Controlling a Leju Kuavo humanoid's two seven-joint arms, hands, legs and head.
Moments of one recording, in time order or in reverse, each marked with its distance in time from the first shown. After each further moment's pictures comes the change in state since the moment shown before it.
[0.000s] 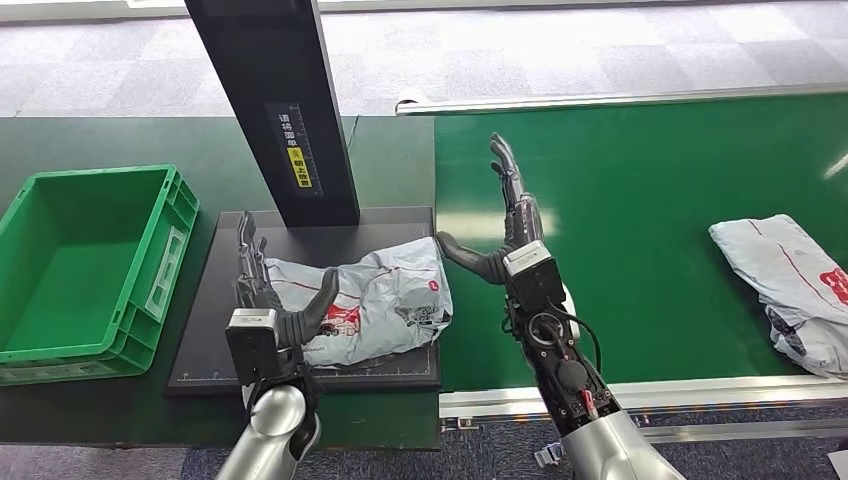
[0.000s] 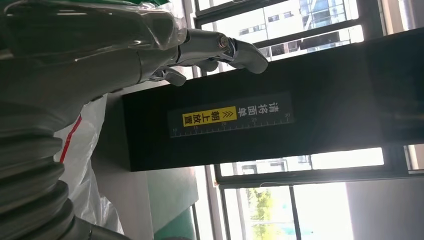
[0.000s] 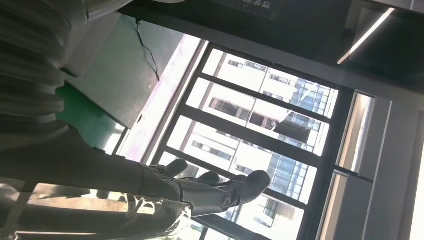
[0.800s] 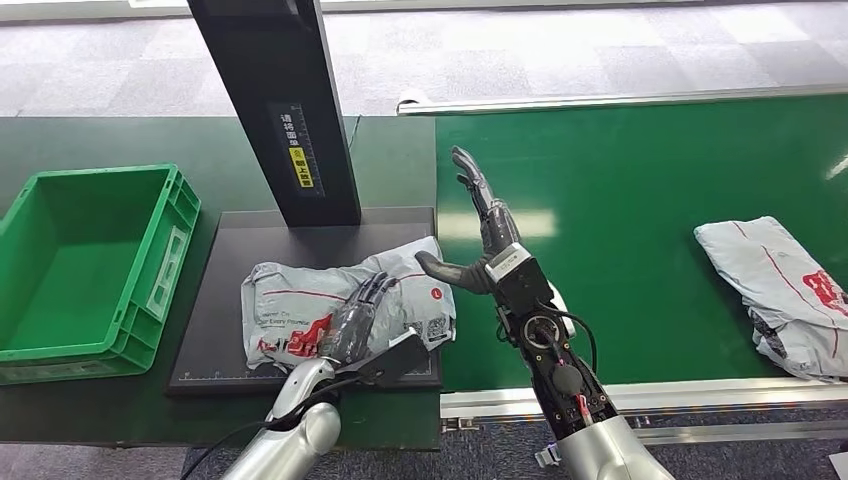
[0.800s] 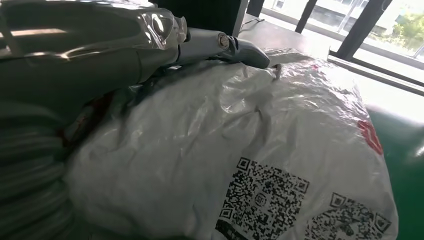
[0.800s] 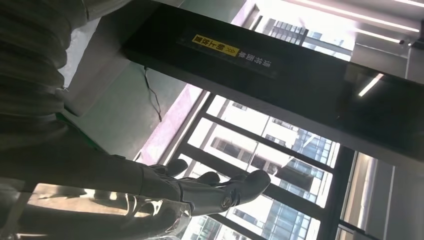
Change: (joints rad) left arm -0.112 0.037 -0.072 0.374 -0.842 -0.400 0.571; right arm 0.018 0.024 -0.027 -0.031 0.079 0.196 0.057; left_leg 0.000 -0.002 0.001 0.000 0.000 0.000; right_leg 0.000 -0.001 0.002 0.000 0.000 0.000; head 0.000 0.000
